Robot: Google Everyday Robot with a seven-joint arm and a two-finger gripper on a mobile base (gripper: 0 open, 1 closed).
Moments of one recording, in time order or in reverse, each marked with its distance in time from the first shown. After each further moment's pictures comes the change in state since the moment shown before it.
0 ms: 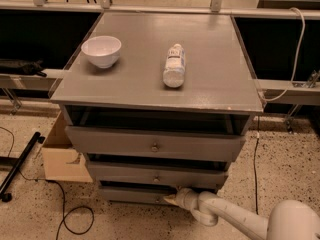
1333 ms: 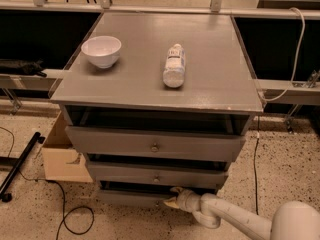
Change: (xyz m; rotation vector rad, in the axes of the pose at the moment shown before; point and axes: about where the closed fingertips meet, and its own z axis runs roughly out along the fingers) arm 0.006 0.003 -0.012 -0.014 0.001 0.035
